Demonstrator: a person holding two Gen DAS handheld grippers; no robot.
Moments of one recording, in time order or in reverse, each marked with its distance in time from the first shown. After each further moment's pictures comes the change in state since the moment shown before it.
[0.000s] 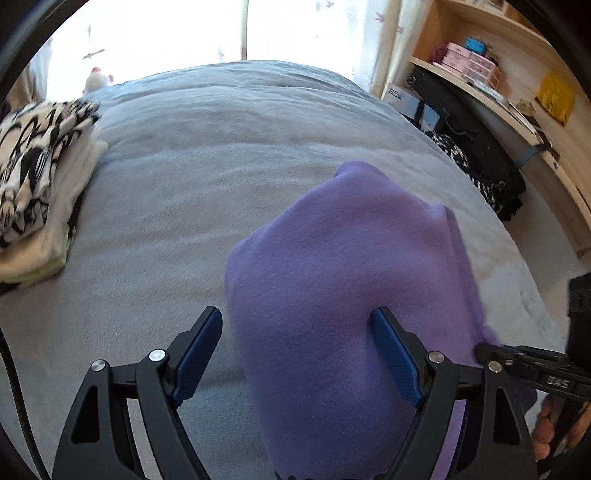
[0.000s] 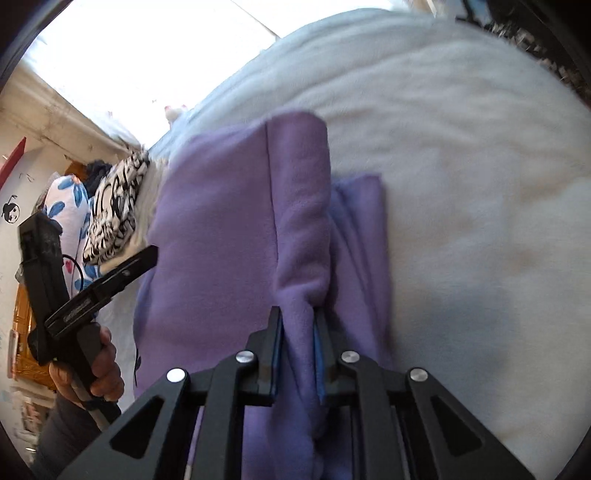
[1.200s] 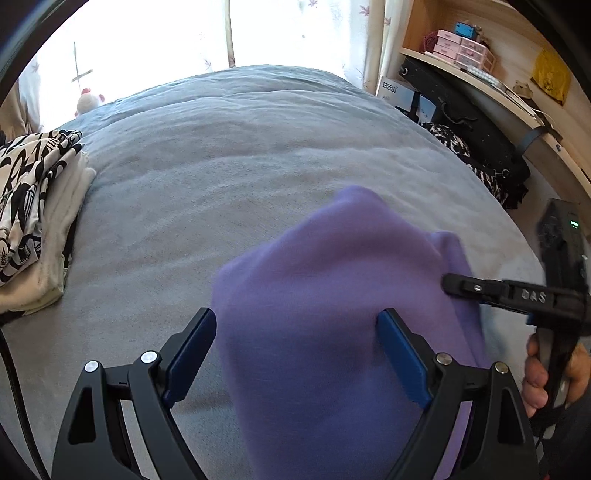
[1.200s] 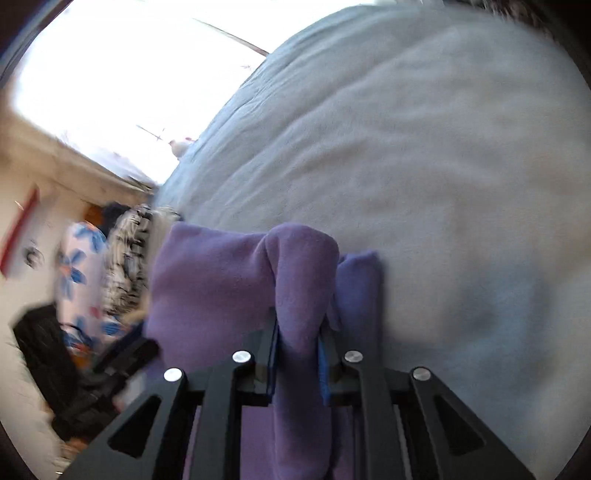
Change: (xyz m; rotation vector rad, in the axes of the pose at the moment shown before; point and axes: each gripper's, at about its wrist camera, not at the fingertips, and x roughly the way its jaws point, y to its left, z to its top) left arm 0.012 -0.026 0.018 0.053 -0.006 0.046; right arm 0.044 -0.037 0.079 0.043 -0.031 0.053
